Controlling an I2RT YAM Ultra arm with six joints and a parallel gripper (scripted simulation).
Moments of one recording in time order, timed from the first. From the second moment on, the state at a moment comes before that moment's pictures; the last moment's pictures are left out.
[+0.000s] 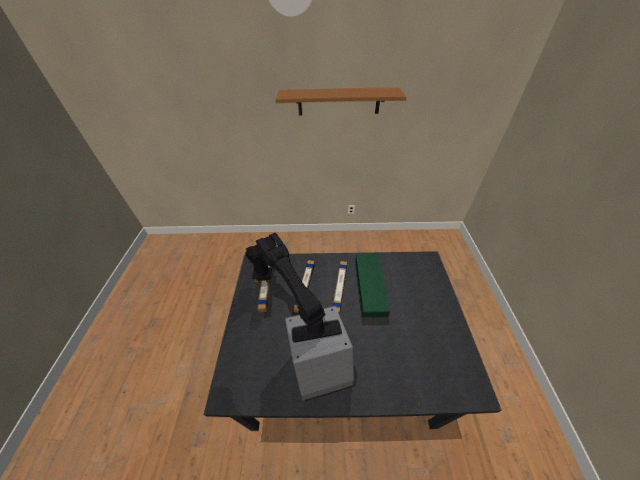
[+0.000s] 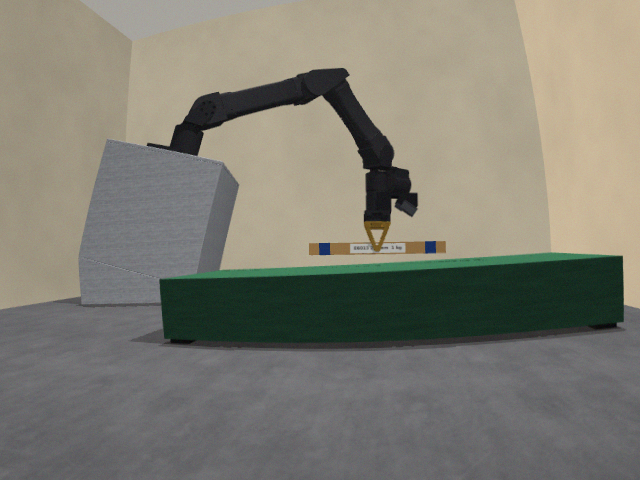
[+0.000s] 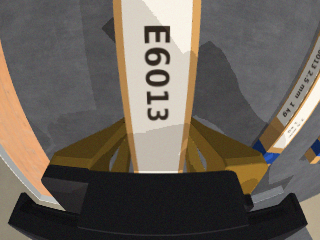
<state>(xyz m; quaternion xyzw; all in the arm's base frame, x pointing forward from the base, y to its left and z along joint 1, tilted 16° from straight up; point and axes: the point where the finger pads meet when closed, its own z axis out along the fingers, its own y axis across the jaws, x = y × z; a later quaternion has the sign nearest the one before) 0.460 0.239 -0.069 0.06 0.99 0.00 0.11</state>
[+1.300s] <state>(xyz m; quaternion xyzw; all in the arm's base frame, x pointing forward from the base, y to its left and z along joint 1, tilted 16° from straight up) 0.458 0.245 -0.045 0.06 0.99 0.01 0.11</state>
